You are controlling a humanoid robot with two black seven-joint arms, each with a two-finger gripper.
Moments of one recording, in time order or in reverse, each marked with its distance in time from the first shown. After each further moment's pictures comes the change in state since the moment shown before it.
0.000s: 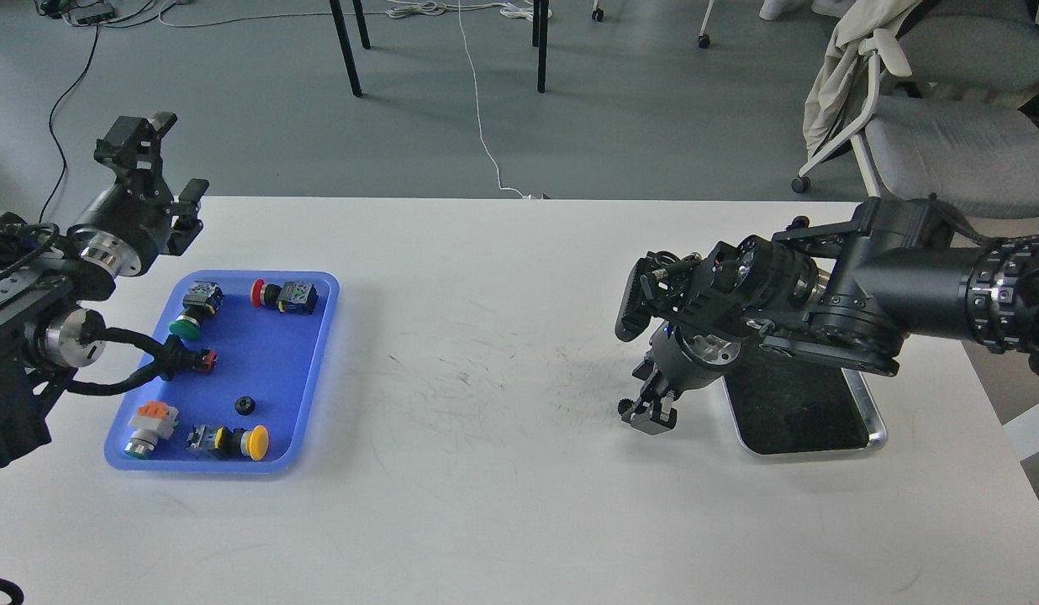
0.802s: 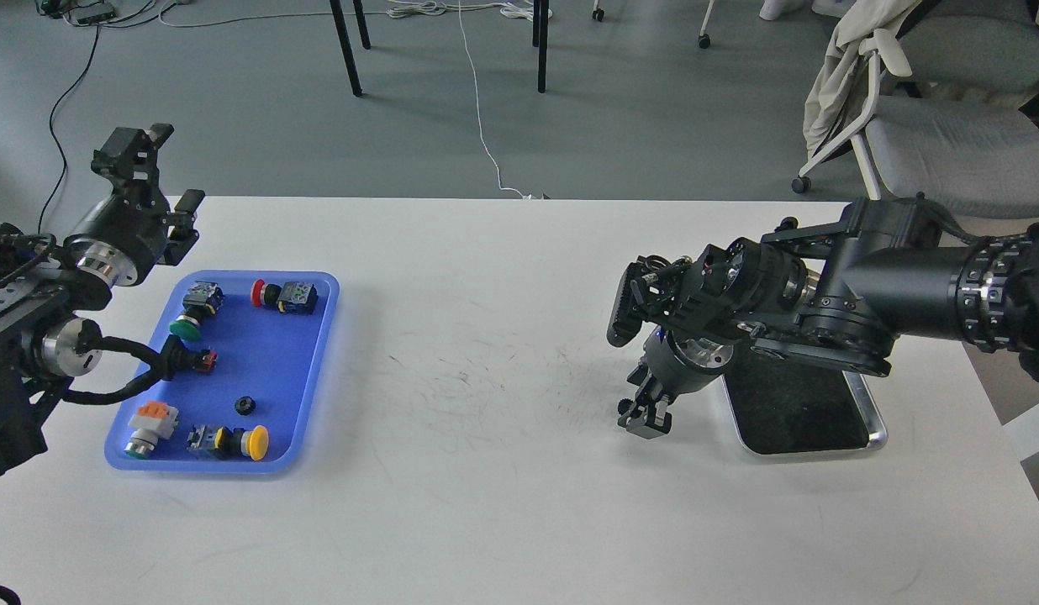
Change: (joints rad) left arm 0.012 0.002 -0.001 0.001 -0.002 -0.001 0.000; right arm 0.005 0.020 -0.003 0.007 0.001 0.010 0.000
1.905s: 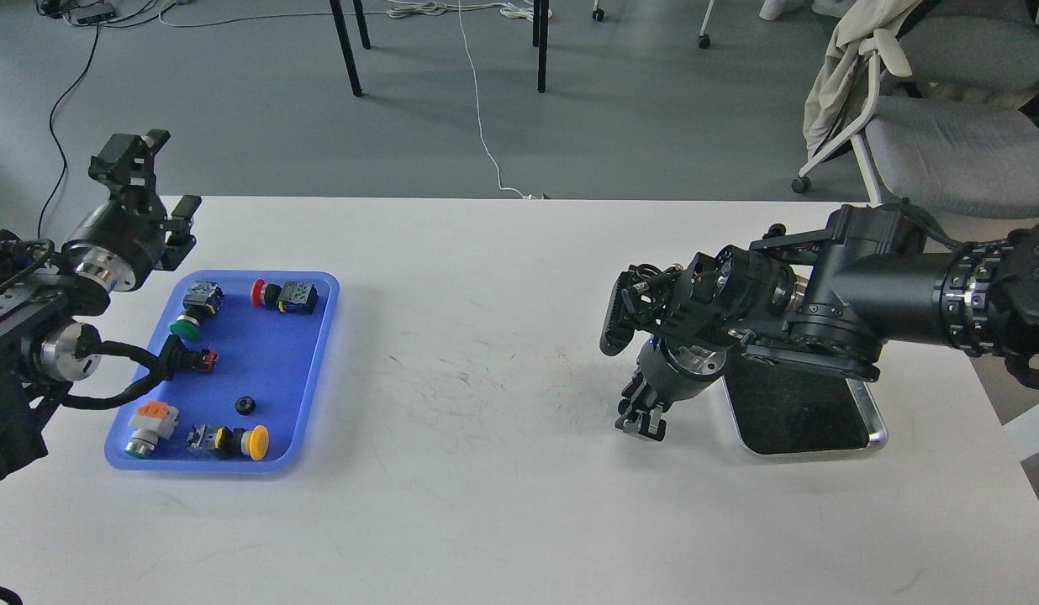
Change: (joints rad) left arm 0.009 -0.004 -0.002 0.015 -0.006 -0.001 0.000; right arm -0.007 0.028 -0.007 -0.010 -0.003 0.010 0.000
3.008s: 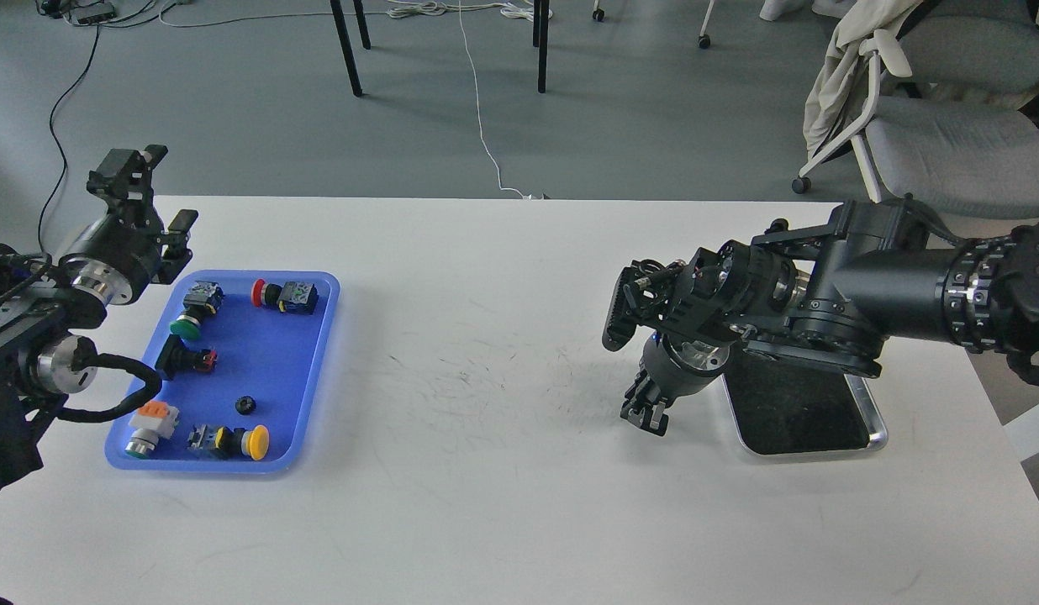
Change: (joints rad) left arm 0.030 0.006 0.001 0.001 0.000 -0.003 0.000; right arm 0.006 -0.006 -0.001 -0.006 -0.001 0.027 0.000
